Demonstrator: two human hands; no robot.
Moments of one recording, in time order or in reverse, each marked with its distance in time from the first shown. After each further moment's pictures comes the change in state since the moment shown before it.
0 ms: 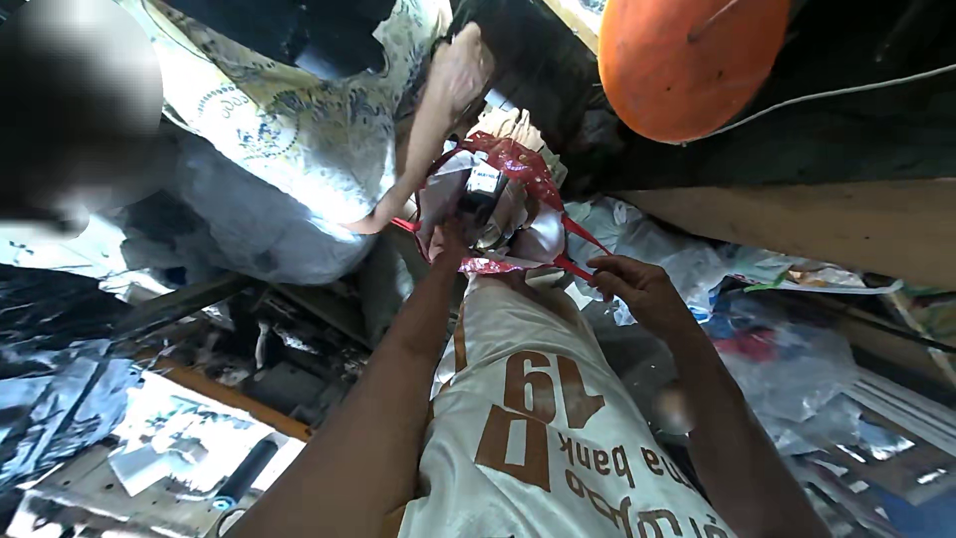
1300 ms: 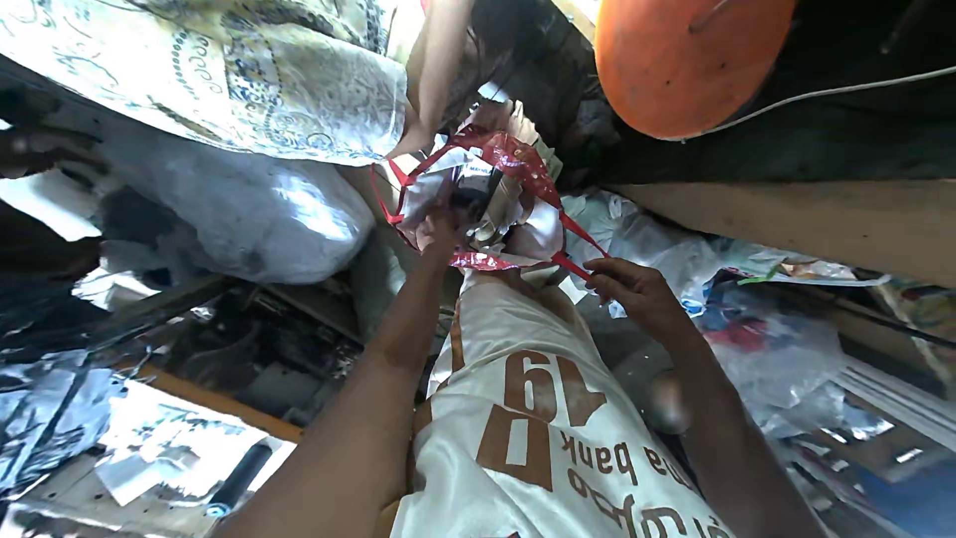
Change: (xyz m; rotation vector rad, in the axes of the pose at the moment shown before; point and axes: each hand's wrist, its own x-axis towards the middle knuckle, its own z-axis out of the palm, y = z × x) left_hand -0.006 0.011 -0.033 -0.030 0.012 -0.013; right_hand 0.001 0.006 -0.001 -0.014 -0.005 0.041
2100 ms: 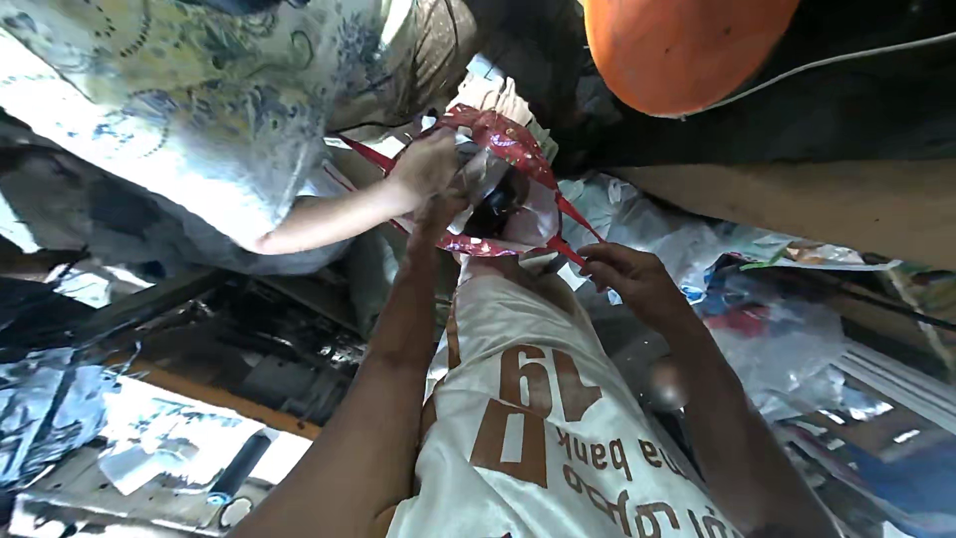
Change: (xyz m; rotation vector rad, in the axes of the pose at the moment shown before) left_hand 0.010 0.017 -0.020 -0.342 0.045 0.162; right_hand 0.004 -0.001 -0.011 -0.047 -0.036 -0.038
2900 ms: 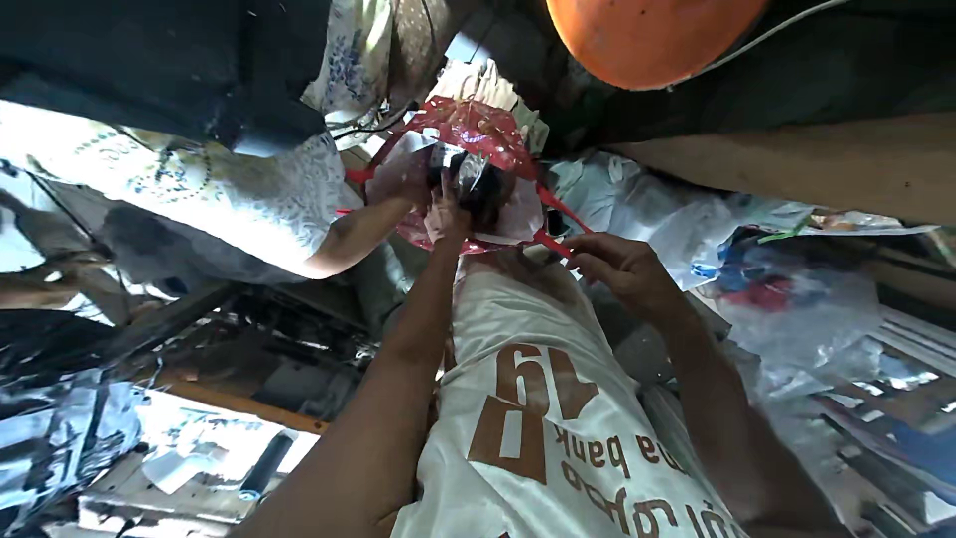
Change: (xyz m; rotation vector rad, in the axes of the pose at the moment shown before) left_hand -0.007 0.017 0.067 0.312 0.072 -0.073; right_hand 0.000 -0.001 0.000 0.114 -0.008 -0.015
